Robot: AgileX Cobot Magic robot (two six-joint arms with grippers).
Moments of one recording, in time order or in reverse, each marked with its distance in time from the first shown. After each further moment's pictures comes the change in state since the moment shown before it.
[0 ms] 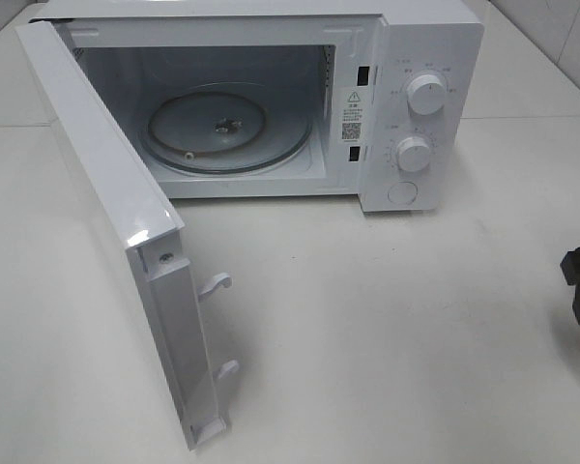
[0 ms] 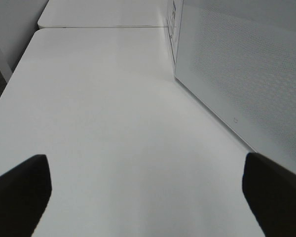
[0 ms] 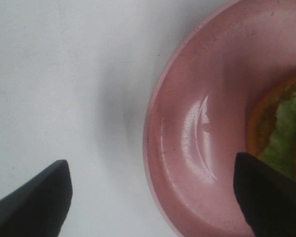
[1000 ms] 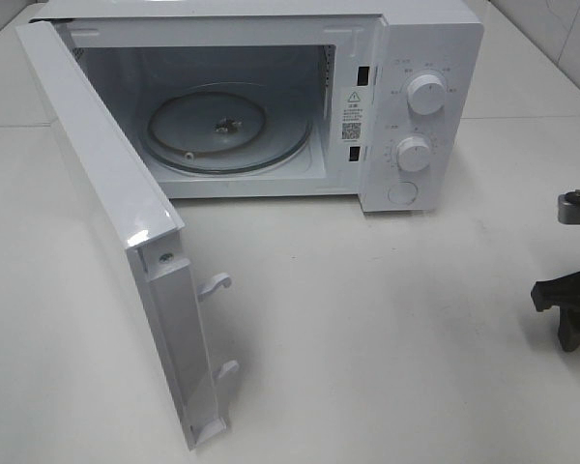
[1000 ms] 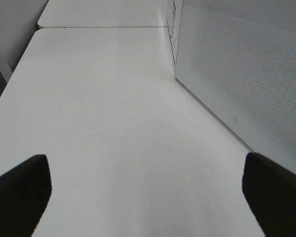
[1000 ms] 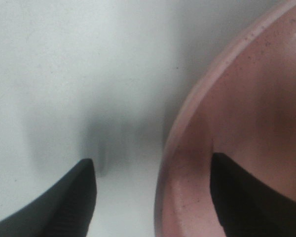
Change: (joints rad) left arm 0.000 0.000 0.000 0.000 0.000 0.000; right arm -0.027 0.235 -0.001 0.011 -0.159 0.002
